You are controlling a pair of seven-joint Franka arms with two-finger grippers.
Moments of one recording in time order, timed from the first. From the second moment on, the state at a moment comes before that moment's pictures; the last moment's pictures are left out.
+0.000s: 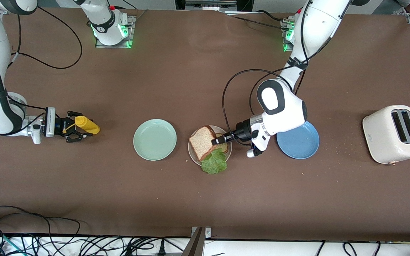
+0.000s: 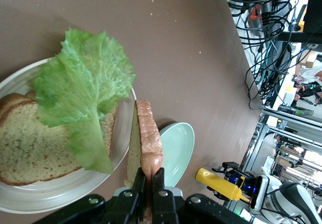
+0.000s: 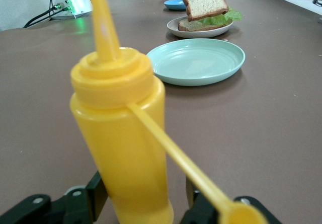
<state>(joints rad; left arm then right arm) -0.42 0.65 -0.11 -1.65 -1.34 2.50 0.07 -0.36 0.76 -0.02 -1.72 0.88 1.70 -2.47</state>
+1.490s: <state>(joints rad) -0.36 0.70 -0.04 -1.65 -1.25 2.52 0.27 -0.26 0.59 -0.13 -1.21 0.34 1.49 -1.33</state>
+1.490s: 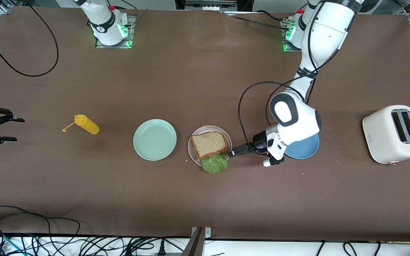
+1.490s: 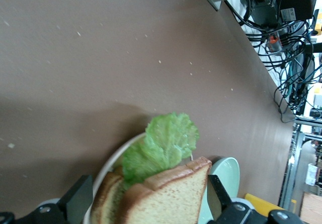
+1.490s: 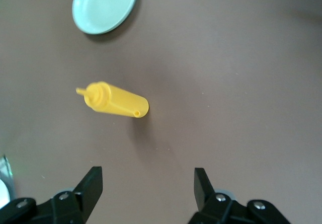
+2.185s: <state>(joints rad) -0.22 0.52 0.09 -1.87 -0.80 2.51 0.27 -0.11 0.44 -0.13 -1.21 0.13 1.46 -0.43</state>
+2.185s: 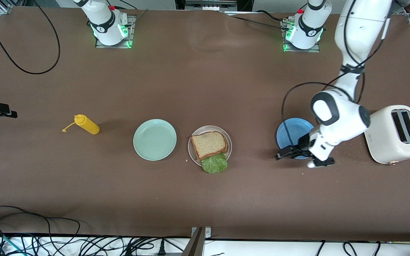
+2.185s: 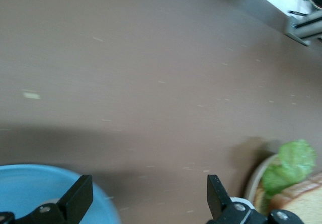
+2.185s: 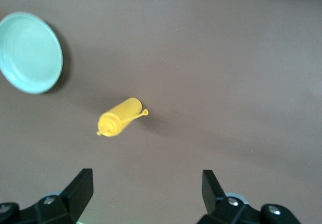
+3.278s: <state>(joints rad) -0.12 0.02 0.23 -2.07 -0.01 2.14 0.25 0.02 0.40 -0.13 -1.21 0.04 1.40 0.04</state>
